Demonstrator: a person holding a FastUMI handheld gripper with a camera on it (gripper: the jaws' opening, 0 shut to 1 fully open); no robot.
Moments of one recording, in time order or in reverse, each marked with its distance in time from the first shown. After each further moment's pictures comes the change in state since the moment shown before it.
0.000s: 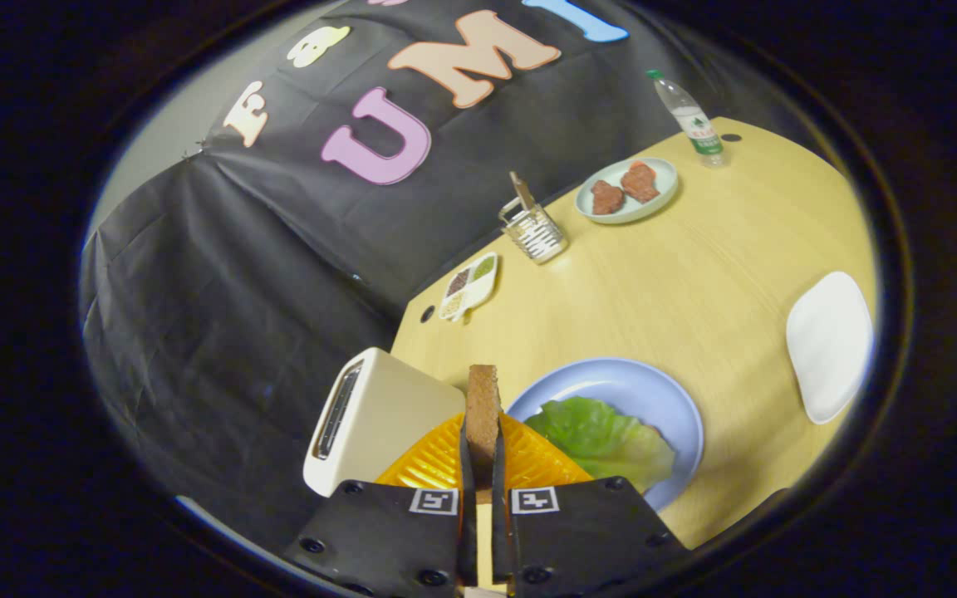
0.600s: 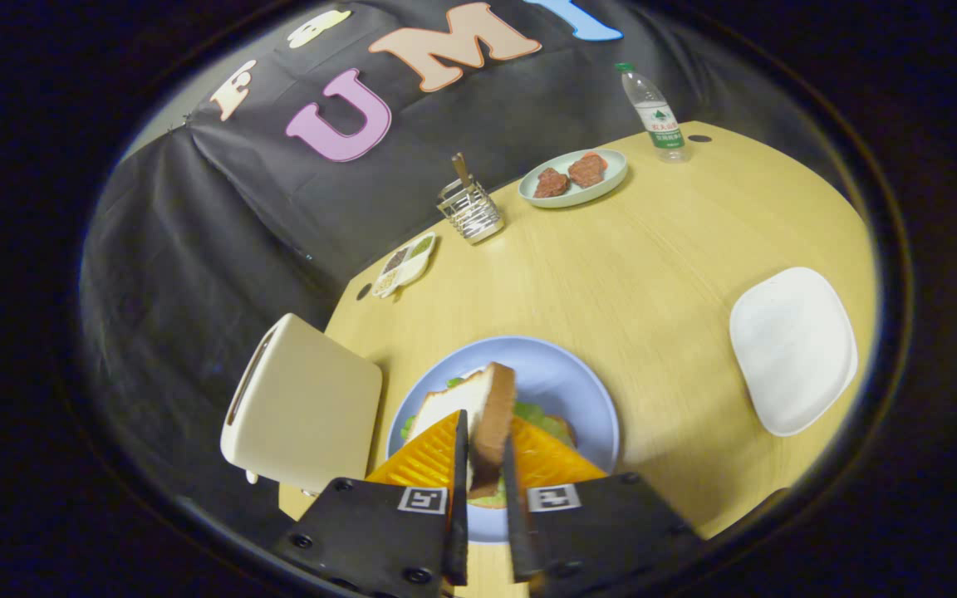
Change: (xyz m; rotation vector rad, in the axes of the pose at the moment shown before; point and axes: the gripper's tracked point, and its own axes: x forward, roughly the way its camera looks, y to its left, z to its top) arm 0.001 -0.064 -0.017 -0.104 0.023 -0.164
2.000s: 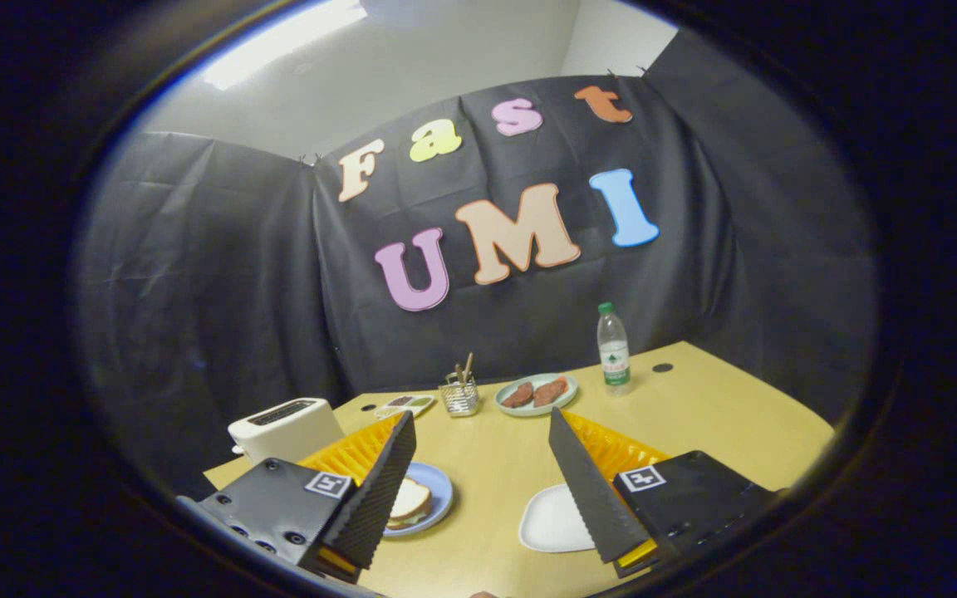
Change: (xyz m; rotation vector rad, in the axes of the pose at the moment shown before) arm -0.224 -0.091 0.125 -0.365 -0.721 0.112
